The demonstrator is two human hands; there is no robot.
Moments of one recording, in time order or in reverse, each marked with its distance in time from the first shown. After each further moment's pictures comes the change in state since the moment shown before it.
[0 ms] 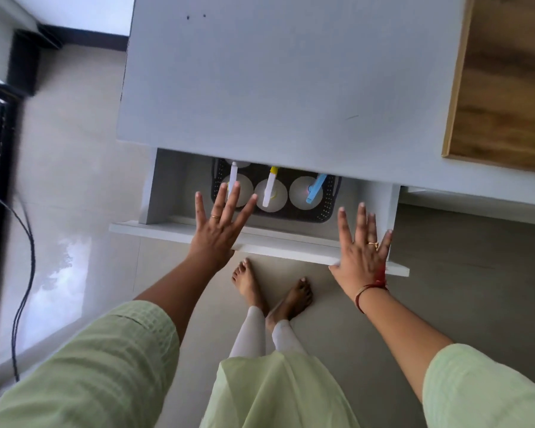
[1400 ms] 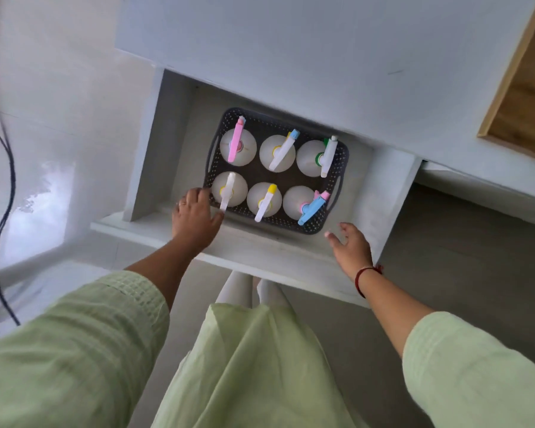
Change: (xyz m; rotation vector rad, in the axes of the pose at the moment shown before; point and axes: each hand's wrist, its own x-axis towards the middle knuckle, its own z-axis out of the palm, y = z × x) left_hand -0.068 0.004 0.048 -0.676 -0.265 -0.578; right_hand -0.021 0.010 0.052 0.724 -0.369 0.322
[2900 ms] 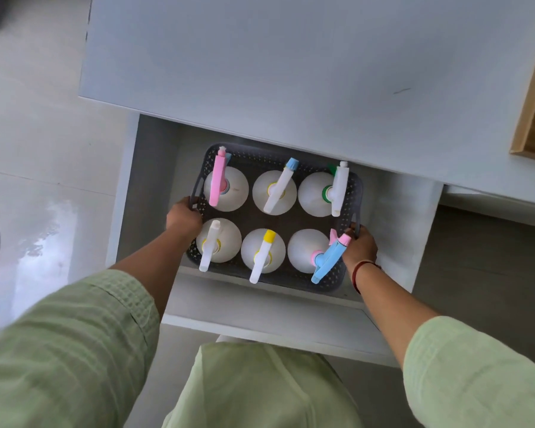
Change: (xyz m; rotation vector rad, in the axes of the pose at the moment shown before) left_hand 0.142 -0.002 0.009 -0.516 0.010 -0.339; right_hand 0.105 -0.038 0.026 0.341 0.242 0.182
